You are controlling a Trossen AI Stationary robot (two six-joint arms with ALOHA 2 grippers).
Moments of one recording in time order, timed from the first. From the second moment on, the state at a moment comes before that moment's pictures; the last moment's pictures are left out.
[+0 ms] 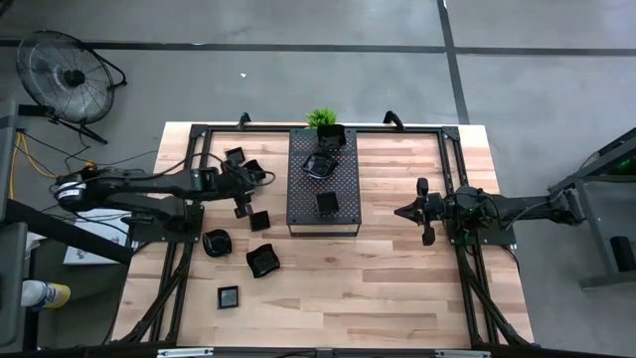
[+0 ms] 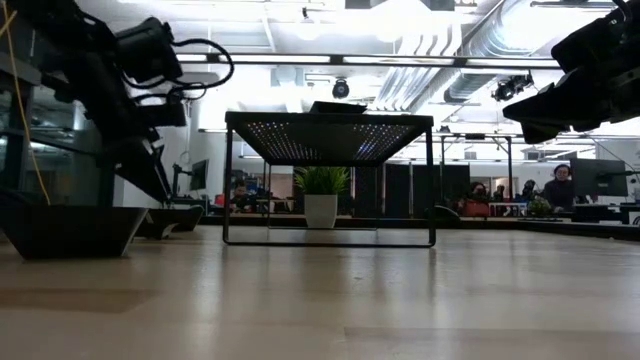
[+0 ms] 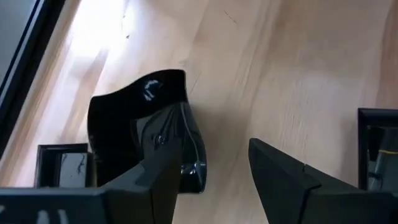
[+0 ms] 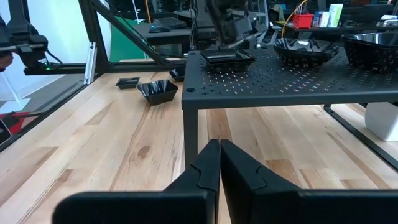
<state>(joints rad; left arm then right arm) 0.26 1.01 0.45 -0.41 -0.32 0.08 0.01 0.16 0.01 0.02 0.01 0.04</state>
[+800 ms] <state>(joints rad) 0.26 1.16 0.45 -0.37 -0.46 0.08 0.01 0.16 0.01 0.03 0.01 0.04</state>
